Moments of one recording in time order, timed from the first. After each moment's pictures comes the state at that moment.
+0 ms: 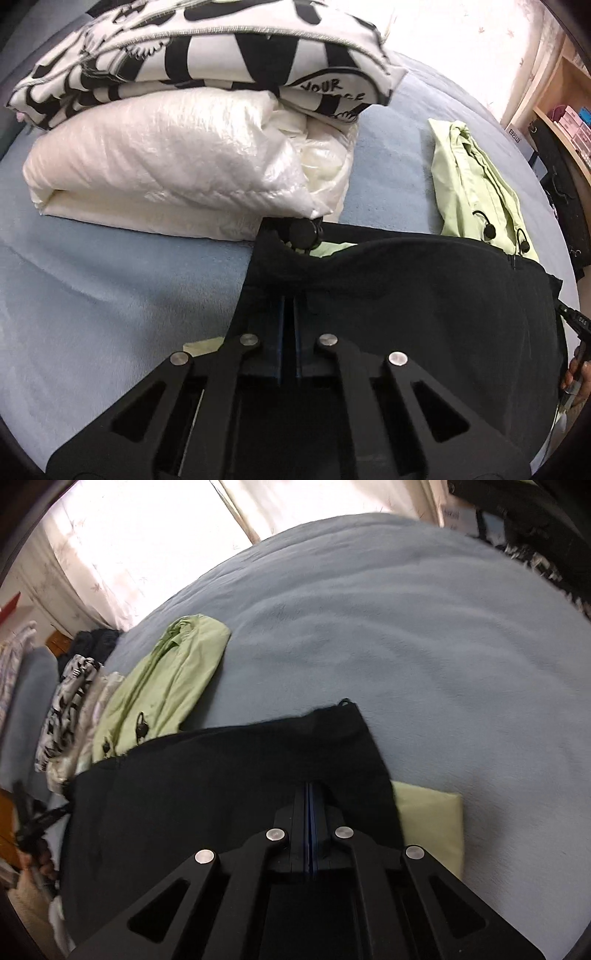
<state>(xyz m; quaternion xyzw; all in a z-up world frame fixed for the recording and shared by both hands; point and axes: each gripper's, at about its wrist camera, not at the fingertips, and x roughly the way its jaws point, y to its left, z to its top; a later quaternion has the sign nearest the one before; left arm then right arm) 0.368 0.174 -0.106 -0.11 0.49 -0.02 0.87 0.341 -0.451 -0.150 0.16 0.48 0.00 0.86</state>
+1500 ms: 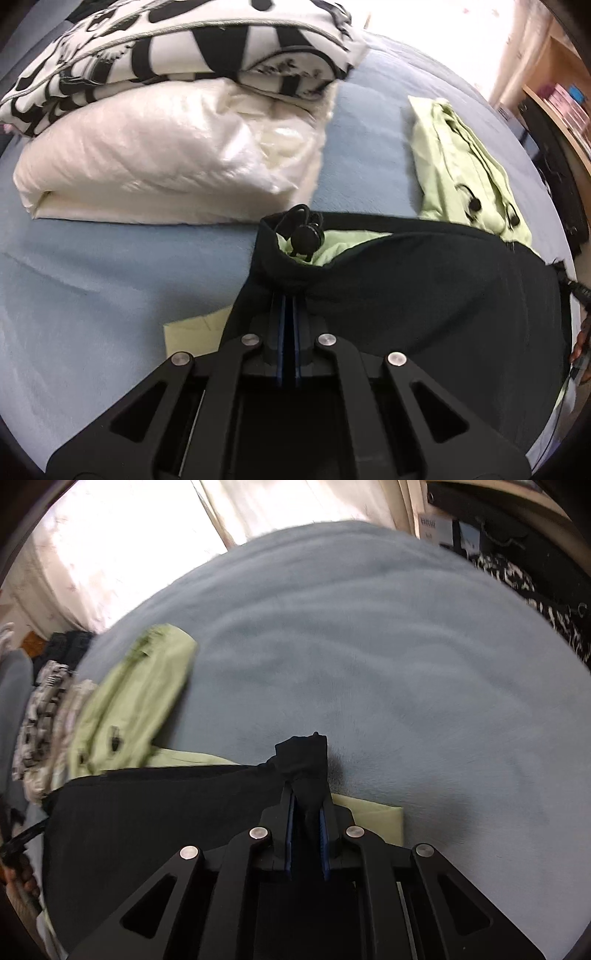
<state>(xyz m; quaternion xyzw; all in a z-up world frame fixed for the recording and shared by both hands) 0.368 0.154 -0.104 -0.09 0.51 -0.05 0.86 0.361 -0.463 -0.140 0.14 0.49 -0.05 0.86</state>
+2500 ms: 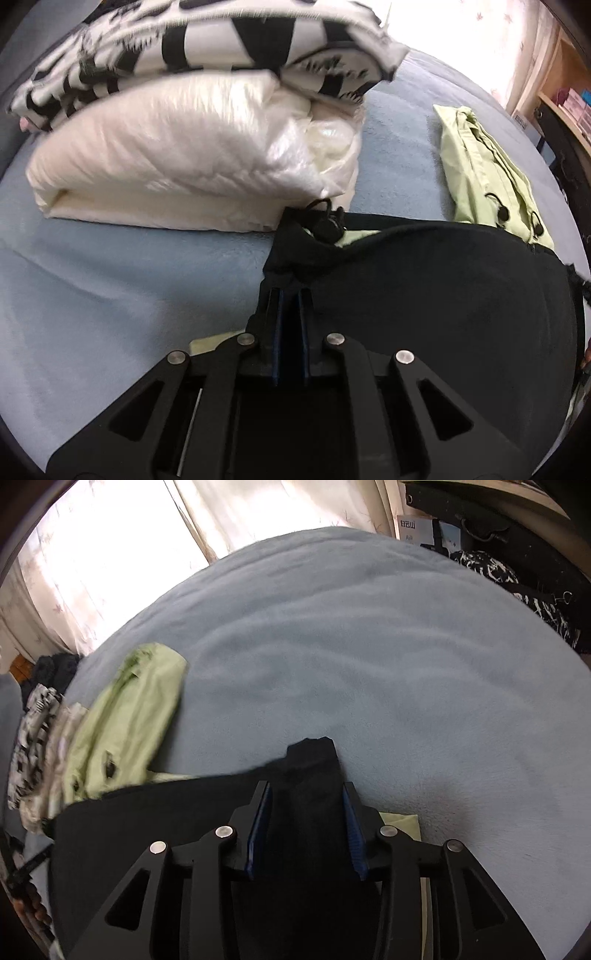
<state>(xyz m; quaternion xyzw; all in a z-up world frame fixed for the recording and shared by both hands) 0.368 0.169 -0.110 -0.07 0.50 -0.02 0.86 0.369 -0.452 -0.127 0.16 0.46 -0.08 0.87</state>
